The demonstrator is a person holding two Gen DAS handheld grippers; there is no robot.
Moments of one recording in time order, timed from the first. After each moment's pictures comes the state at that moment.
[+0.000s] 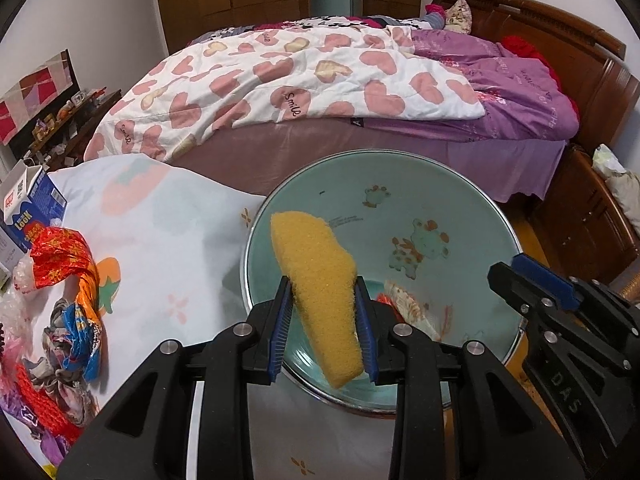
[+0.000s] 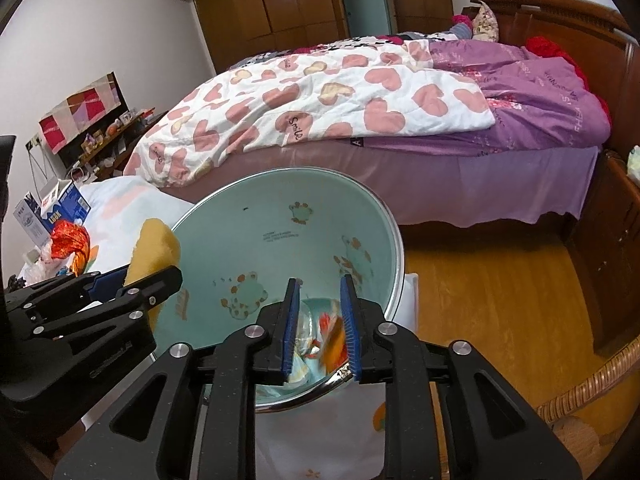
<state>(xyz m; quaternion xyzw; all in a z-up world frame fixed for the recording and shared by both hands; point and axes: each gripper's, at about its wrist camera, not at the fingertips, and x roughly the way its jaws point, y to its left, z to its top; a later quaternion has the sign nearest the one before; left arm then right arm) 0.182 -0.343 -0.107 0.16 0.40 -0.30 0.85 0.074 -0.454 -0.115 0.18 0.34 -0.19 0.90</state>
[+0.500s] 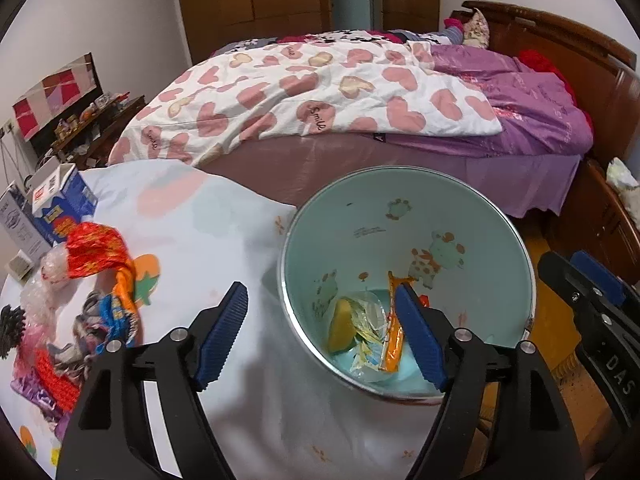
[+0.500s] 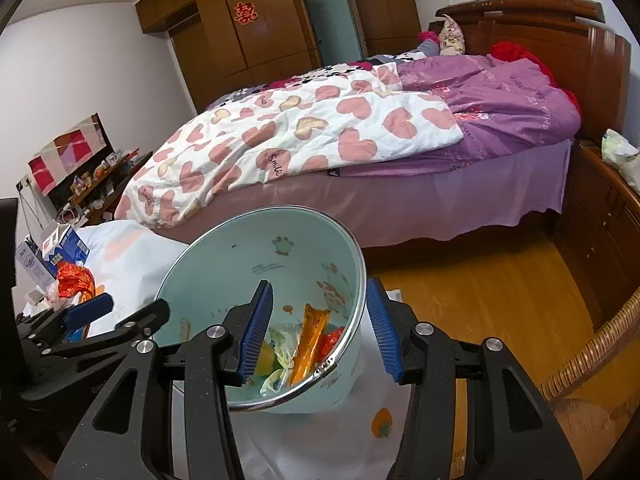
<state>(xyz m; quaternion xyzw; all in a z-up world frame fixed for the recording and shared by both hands) 0.174 -0.323 -0.090 0.15 0.38 -0.27 0.87 0.044 -0.456 -0.093 0.20 0.28 -0.23 0.91</state>
